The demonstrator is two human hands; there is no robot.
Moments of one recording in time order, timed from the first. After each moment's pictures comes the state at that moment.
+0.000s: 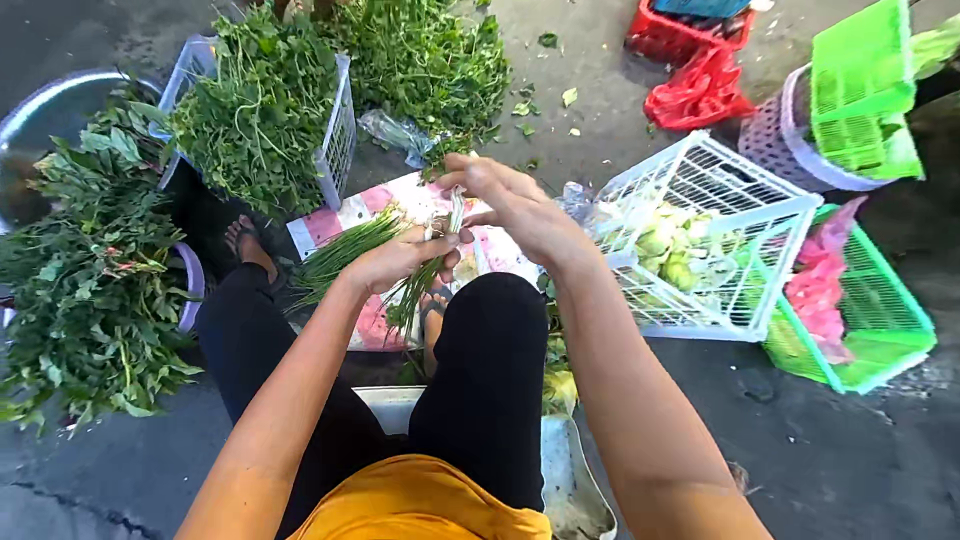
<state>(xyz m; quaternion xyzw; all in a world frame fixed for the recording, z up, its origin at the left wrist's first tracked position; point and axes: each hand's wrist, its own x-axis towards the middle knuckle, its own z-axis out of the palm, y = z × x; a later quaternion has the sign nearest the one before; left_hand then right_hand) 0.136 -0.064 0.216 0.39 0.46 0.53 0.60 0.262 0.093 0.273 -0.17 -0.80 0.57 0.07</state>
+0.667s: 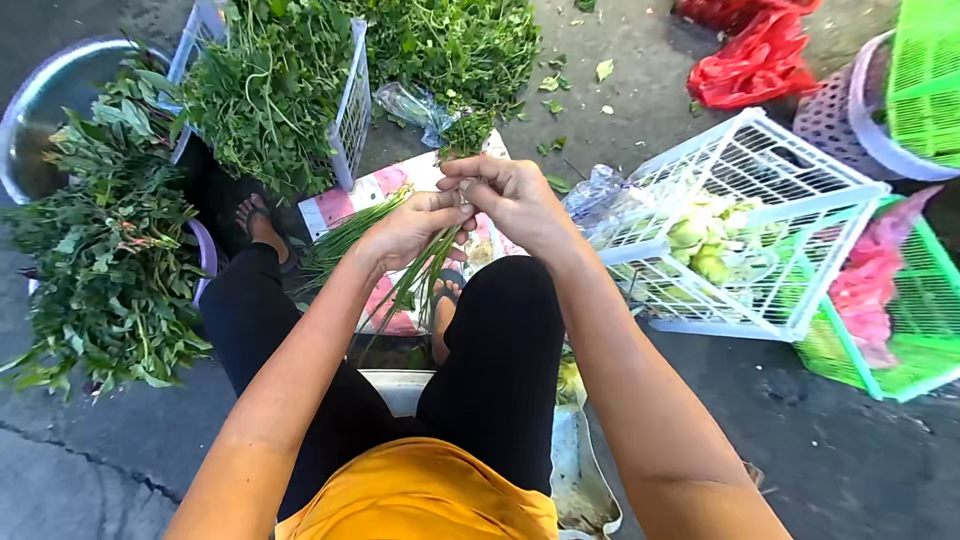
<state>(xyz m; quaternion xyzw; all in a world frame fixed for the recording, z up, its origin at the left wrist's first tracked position) 0.130 -0.058 0.215 0.30 0.43 0.61 0.59 0.247 0.082 0.247 -0.12 -0.86 0.48 0.12</state>
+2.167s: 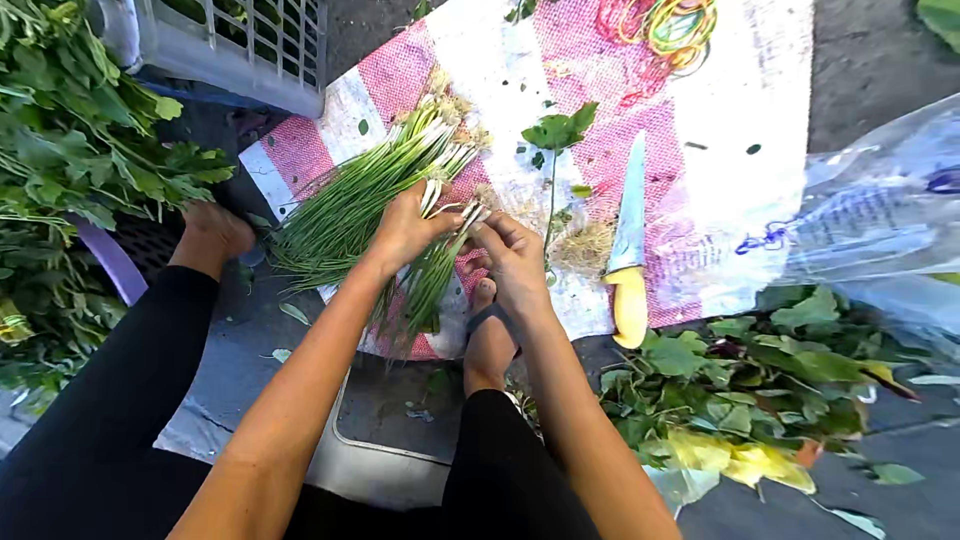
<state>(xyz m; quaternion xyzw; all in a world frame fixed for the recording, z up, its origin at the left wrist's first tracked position) 0.036 0.063 -0.077 0.18 0.78 0.32 0.51 0.206 0.146 -0.101 -0.40 -0.49 0.77 0.05</state>
